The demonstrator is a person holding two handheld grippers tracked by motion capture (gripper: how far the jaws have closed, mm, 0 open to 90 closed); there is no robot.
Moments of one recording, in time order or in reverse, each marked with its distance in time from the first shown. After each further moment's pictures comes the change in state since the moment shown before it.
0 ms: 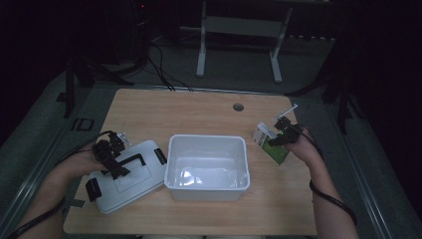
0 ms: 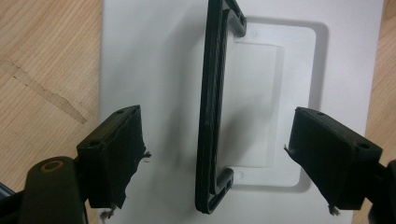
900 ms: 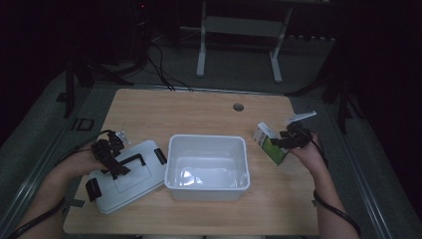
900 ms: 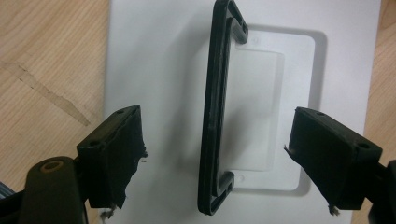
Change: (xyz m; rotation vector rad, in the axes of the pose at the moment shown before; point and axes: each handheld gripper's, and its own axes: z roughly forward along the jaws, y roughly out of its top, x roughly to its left) left arm 0.002 -0.001 -0.002 -0.023 -0.003 -0.013; right arm -0.003 -0.031 -0.017 -0.265 -0.011 0.071
